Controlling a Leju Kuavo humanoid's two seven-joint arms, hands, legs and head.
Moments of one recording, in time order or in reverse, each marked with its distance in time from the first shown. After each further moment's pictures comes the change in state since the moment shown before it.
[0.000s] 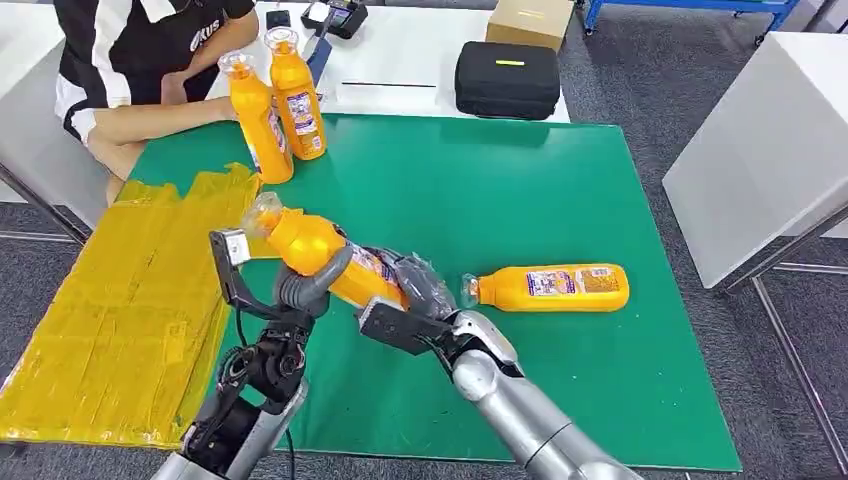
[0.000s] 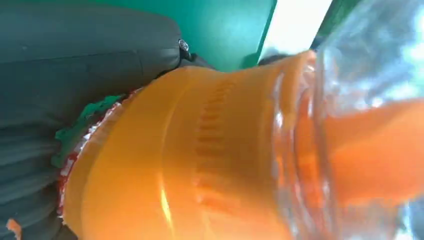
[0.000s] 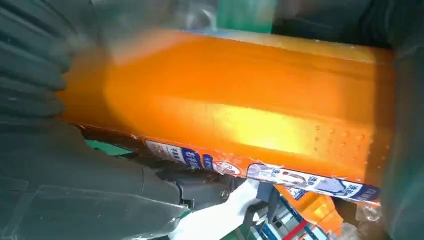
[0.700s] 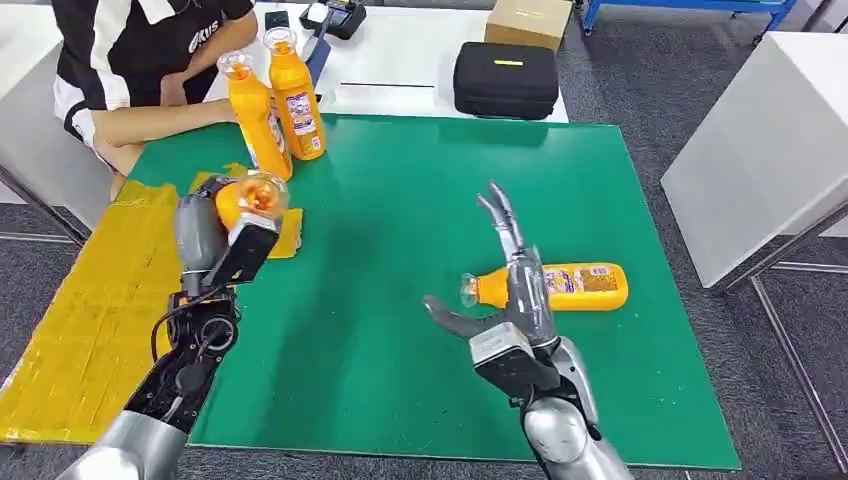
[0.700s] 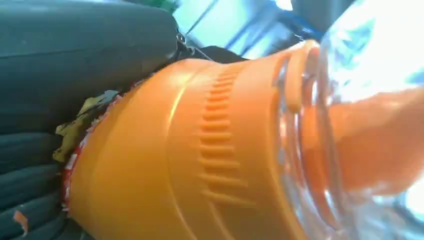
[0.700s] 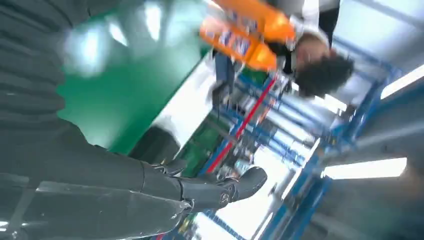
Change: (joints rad) left arm -0.169 0.143 0.074 0.183 -1.306 0.528 0.099; right arm 0.331 -0.130 -0.206 -0.700 0.002 -0.196 0.018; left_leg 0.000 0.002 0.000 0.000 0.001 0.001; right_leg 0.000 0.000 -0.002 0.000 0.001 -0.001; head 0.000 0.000
